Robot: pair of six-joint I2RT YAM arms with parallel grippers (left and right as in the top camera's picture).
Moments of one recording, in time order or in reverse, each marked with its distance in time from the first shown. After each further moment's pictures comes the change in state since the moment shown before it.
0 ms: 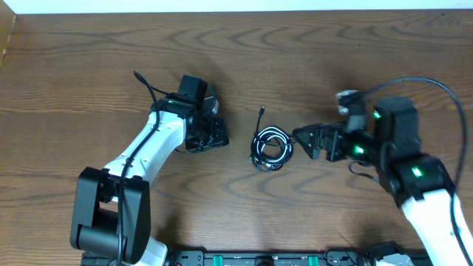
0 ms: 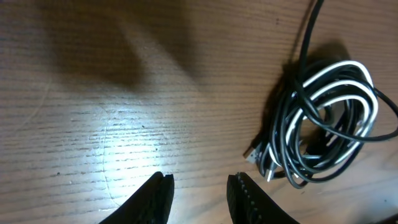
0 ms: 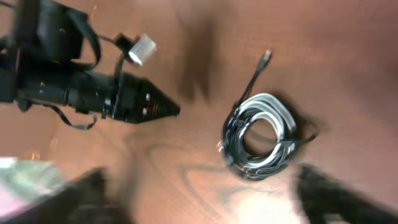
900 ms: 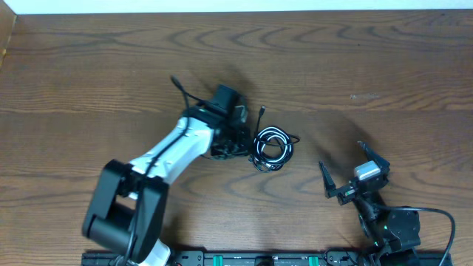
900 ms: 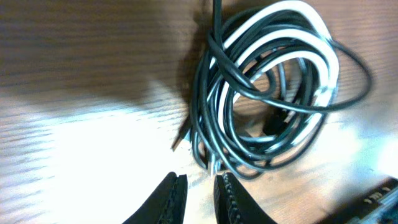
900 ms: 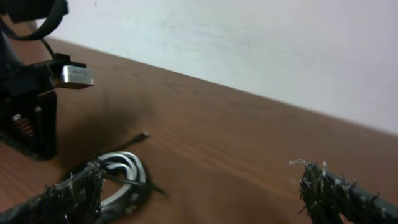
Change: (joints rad) left arm -0.171 0.035 -0.014 0.090 0.071 -0.071; right arm 0.001 -1.068 -0.892 0.547 0.420 -0.489
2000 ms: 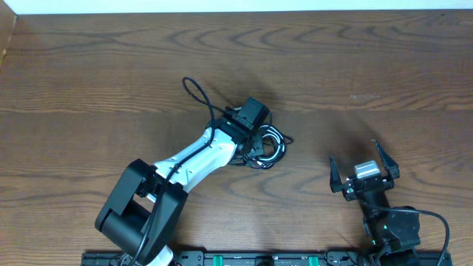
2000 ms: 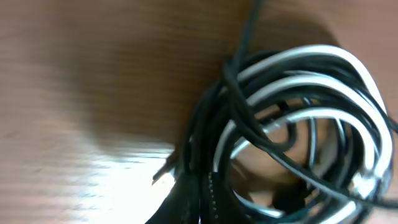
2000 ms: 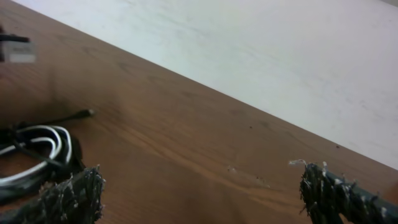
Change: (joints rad) left arm -0.198 0.042 -0.008 0.113 -0.393 -0.261; right arm 0.000 -0.005 0.000 -0.016 0.167 -0.222
